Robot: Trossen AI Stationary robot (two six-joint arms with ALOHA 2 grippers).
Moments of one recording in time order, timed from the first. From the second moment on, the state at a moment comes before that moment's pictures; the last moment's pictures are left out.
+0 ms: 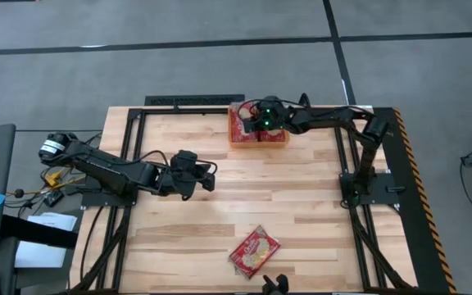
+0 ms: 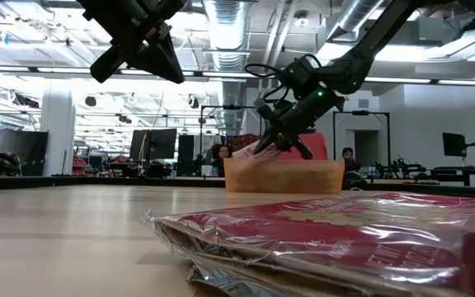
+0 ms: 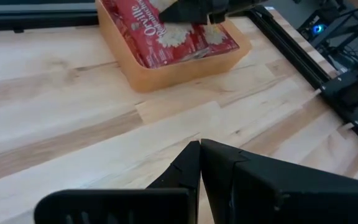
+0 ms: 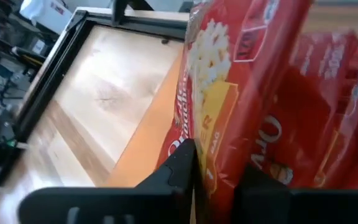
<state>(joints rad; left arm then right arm) -0.24 1.30 0.87 -0.27 -0.82 -1.03 -0.59 1.86 1.05 0.22 -0.13 0.67</state>
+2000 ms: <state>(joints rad) -0.33 1.96 1.04 0.53 0.02 -0.86 0.23 1.04 1.02 -0.99 0.17 0.91</state>
